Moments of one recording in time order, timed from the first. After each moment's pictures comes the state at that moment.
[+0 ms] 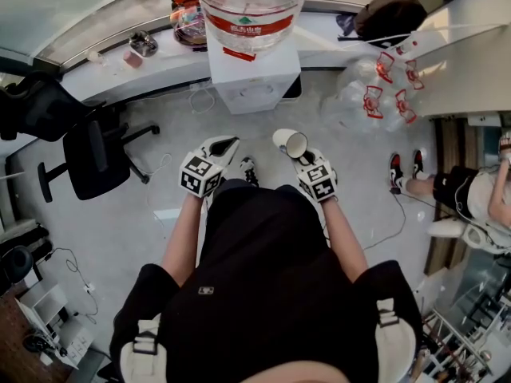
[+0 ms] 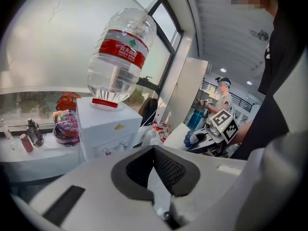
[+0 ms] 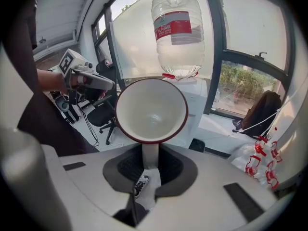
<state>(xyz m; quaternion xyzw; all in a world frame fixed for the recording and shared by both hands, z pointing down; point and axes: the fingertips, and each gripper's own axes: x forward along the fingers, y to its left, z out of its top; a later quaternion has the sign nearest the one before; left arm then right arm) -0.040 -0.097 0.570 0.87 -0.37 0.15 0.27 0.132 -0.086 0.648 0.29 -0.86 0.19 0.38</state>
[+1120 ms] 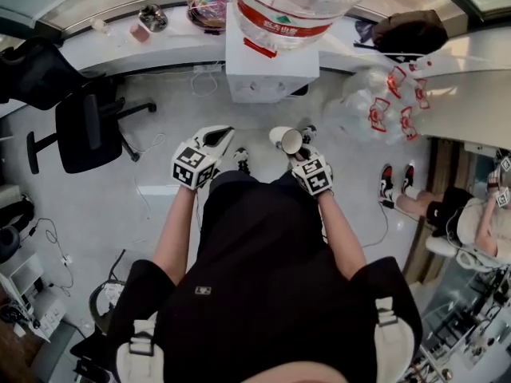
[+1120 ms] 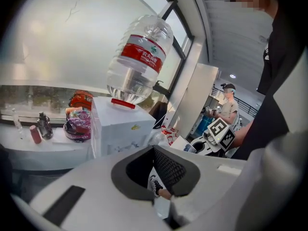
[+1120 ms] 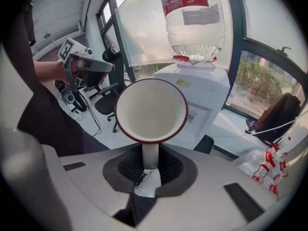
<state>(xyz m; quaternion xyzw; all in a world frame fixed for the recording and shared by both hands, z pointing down) -0.085 -0.114 0.585 0.85 -0.42 0.13 0.29 0.106 -0.101 0.698 0.21 -0.85 0.20 0.44</state>
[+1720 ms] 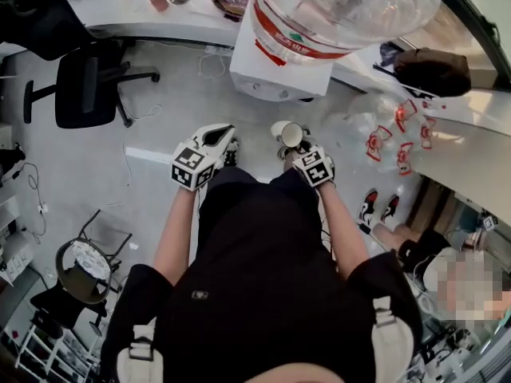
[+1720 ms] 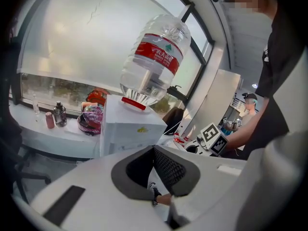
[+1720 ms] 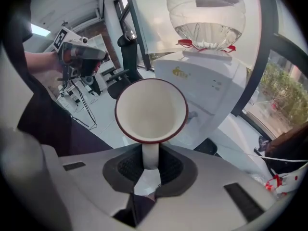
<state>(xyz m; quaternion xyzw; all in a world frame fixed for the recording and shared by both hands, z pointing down) -0.068 -0.136 0.592 0.78 -0.52 0.09 0.33 0.124 -0.172 0.732 0.08 -0.85 0.16 0.50</state>
